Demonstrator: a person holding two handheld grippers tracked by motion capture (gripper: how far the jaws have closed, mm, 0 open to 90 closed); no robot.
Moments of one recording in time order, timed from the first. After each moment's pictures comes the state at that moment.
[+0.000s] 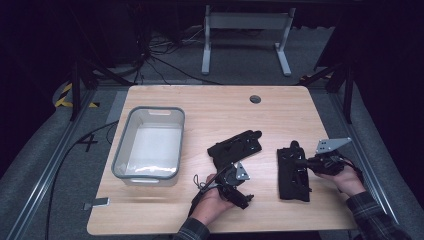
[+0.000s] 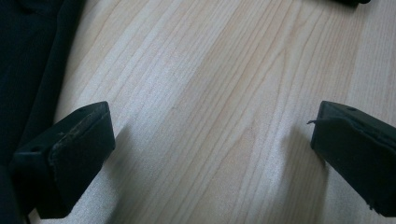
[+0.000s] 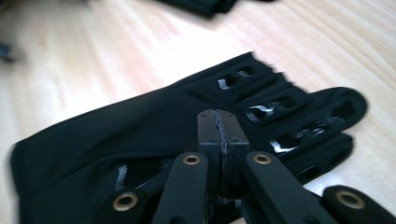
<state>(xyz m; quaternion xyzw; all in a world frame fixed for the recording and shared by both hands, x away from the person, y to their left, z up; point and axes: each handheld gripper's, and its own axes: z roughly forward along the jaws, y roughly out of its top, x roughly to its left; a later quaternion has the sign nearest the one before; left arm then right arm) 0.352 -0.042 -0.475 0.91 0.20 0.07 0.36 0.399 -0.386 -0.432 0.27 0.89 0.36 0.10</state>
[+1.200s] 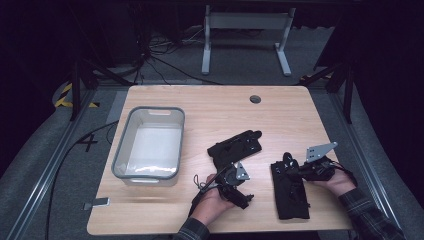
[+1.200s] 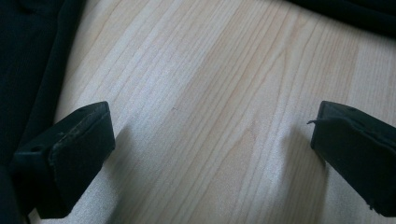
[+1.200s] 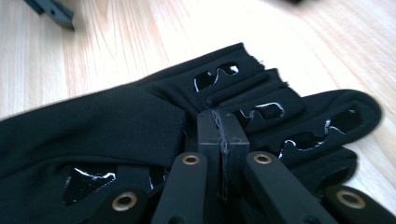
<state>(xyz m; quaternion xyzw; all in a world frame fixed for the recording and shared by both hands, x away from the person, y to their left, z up) 0.352 -0.042 -0.475 0.91 0.20 0.08 0.36 0.391 -0.364 -0.448 0.19 0.91 0.36 0.03</state>
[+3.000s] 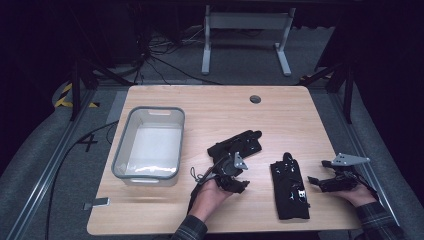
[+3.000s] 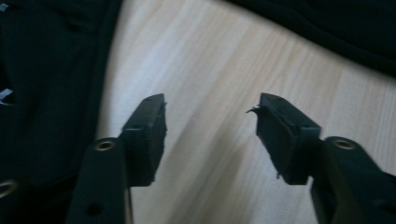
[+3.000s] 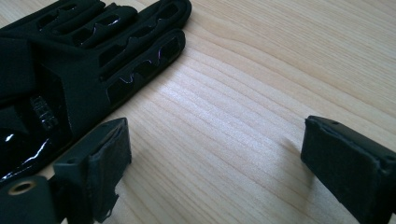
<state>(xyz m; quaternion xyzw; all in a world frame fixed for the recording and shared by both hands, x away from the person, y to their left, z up) 0.367 -0.033 -0.440 0.91 0.23 0.06 0.34 0.356 -0.429 -0.467 0.40 0.83 0.35 0.18</state>
